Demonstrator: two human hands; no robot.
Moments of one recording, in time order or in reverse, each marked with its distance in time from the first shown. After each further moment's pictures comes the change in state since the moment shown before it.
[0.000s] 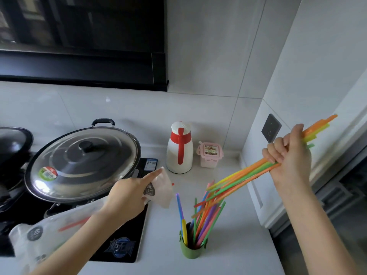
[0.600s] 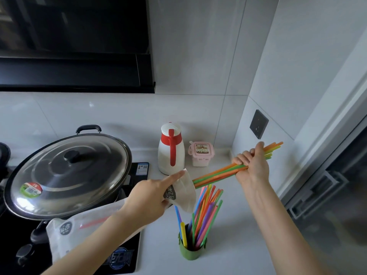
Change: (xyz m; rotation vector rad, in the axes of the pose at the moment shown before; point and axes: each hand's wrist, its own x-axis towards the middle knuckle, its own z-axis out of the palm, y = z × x) left_hand 0.021 0.033 0.005 -0.160 -0.030 0.231; right_hand 0.001 0.062 0.009 0.283 0.352 0.308
